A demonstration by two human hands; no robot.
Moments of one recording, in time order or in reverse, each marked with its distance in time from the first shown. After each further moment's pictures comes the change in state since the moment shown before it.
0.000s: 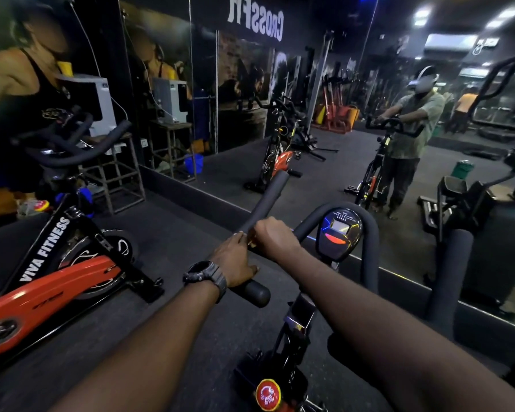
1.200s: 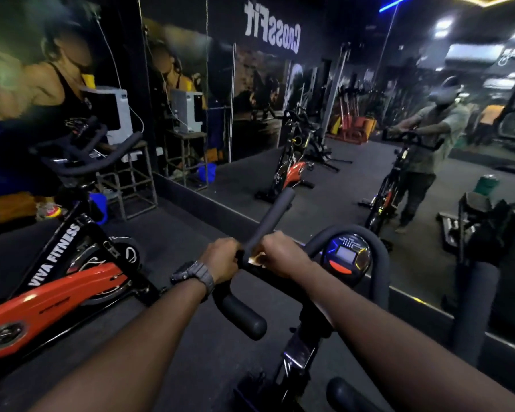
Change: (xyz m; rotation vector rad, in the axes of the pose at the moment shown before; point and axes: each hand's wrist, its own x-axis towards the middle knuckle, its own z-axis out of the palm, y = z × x) left_hand 0.036 -0.025 -0.024 -0.015 0.051 -0.064; right_hand 0.037 0.033 0.016 0.039 -0.060 -0.149
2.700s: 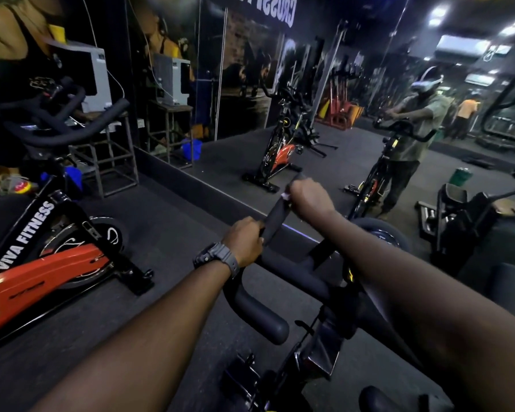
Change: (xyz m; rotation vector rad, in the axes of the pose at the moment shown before) left_hand 0.042 0.003 0.015 -0.178 0.041 0.111; right_hand 0.062 0.044 -0.049 -0.146 0.202 0.271
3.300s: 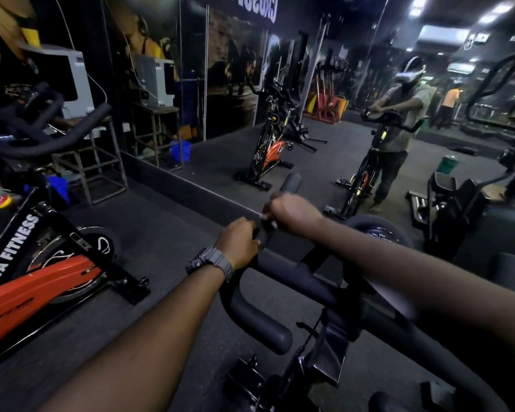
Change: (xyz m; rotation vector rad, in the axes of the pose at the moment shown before) left_hand 0.012 -0.007 -0.001 -0.004 0.018 -0.011; right_hand -0.011 -0.017 0.010 -0.094 -0.194 -0.276
